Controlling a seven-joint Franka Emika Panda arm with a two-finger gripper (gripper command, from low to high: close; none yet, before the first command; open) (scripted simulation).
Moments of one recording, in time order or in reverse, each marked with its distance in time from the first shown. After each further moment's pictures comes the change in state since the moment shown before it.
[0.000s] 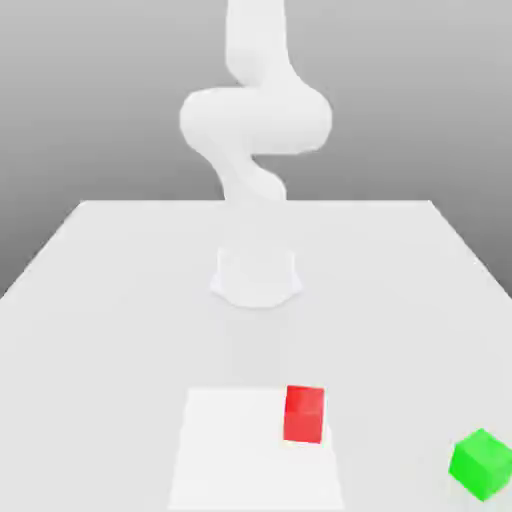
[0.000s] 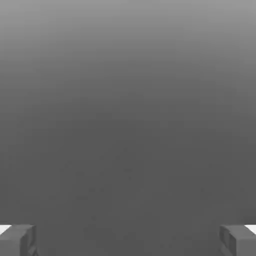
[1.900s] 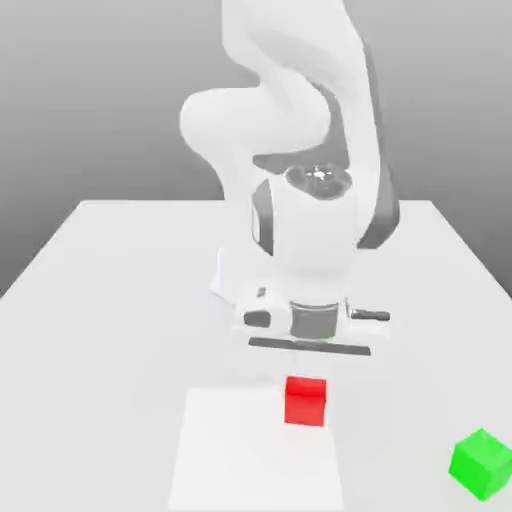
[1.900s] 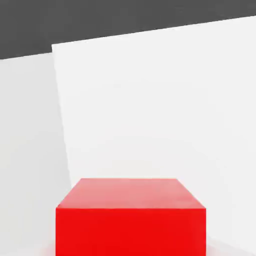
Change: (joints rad) arm 0.133 0.796 0.032 -0.422 -0.065 0.504 0.316
